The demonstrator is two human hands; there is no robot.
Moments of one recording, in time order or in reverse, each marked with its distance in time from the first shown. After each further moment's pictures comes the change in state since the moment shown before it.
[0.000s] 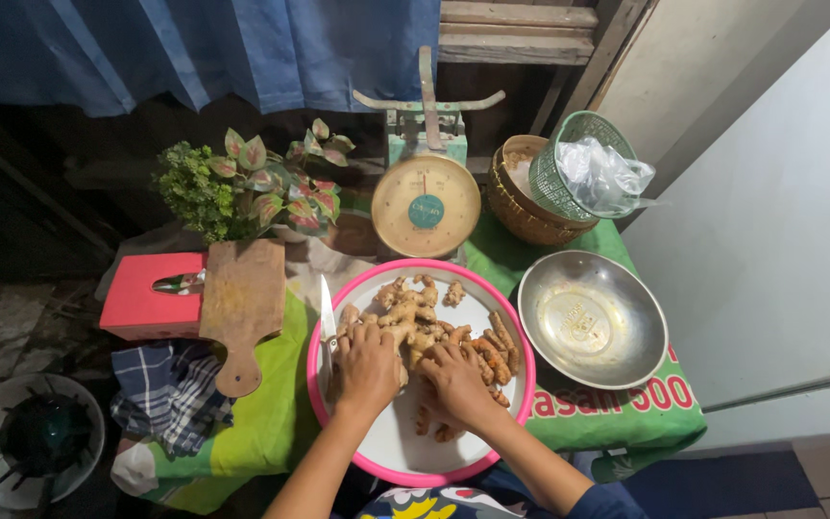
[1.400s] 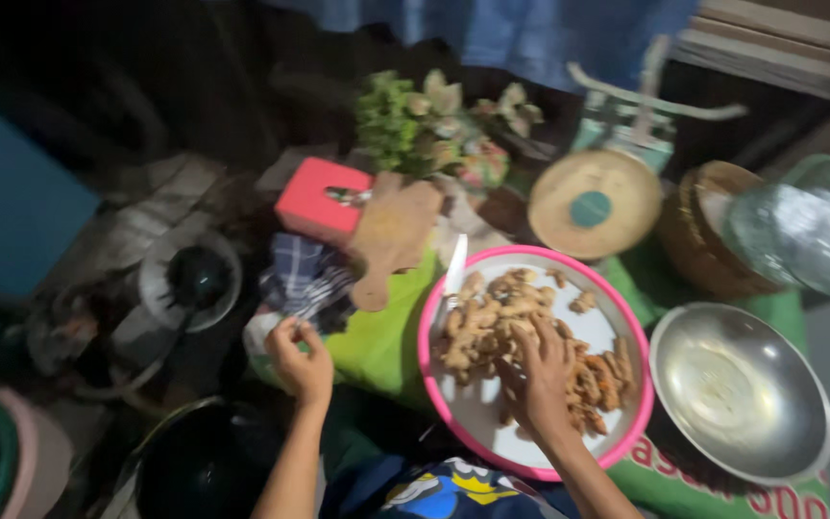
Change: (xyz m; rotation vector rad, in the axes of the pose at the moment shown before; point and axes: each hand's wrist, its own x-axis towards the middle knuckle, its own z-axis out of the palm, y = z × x) left_hand -0.172 -0.174 0.000 -0.175 1.079 -0.735; right_hand 0.009 -0.042 0.014 0.048 0.392 -0.138
